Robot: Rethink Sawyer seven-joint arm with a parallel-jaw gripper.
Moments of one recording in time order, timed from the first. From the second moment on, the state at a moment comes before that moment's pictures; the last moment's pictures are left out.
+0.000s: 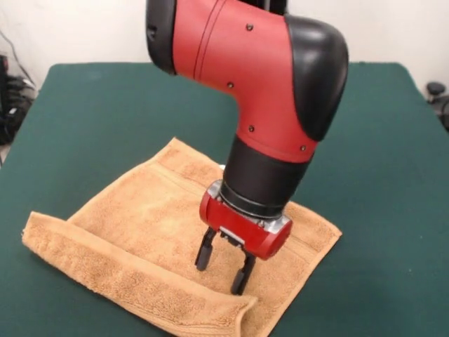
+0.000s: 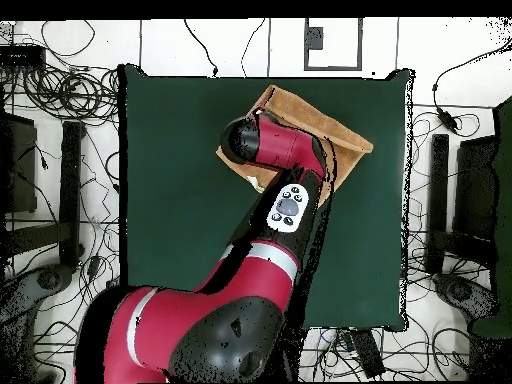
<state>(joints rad) 0.07 0.01 -0.50 0.91 0.39 0.42 2.17</state>
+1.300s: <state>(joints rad) 0.00 0.17 -0.56 0.50 0.38 0.81 2.17</state>
